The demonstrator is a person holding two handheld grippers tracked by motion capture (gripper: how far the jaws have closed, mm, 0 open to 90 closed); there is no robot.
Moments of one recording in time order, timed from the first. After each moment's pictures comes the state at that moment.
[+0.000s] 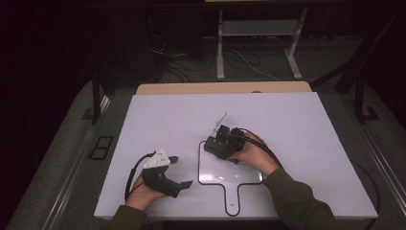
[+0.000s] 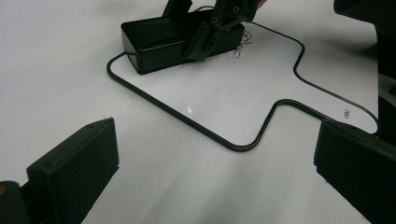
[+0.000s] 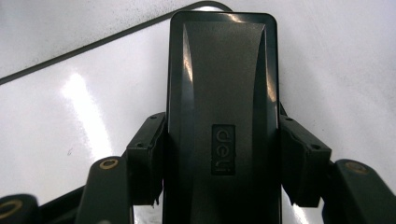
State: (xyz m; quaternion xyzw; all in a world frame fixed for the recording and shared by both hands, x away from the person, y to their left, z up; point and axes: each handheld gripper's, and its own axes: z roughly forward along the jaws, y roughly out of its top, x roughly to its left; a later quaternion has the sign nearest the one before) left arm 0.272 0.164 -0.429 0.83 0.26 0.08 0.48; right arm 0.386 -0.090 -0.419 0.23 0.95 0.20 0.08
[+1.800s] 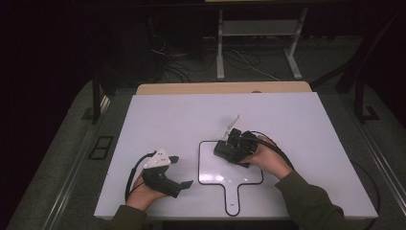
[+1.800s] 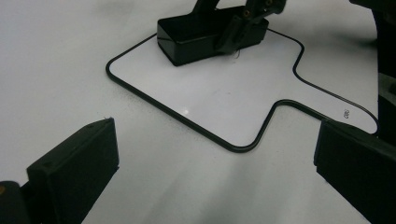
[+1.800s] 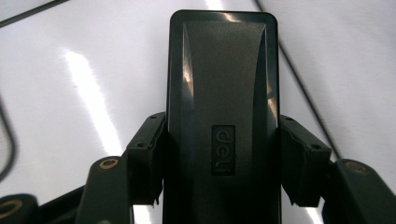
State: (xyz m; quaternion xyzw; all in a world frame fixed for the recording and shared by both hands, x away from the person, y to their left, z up) left arm 0.272 0.162 -0.428 0.84 0.26 0.07 0.48; right arm 0.373 -0.124 -0.419 0.23 0.95 0.19 0.06
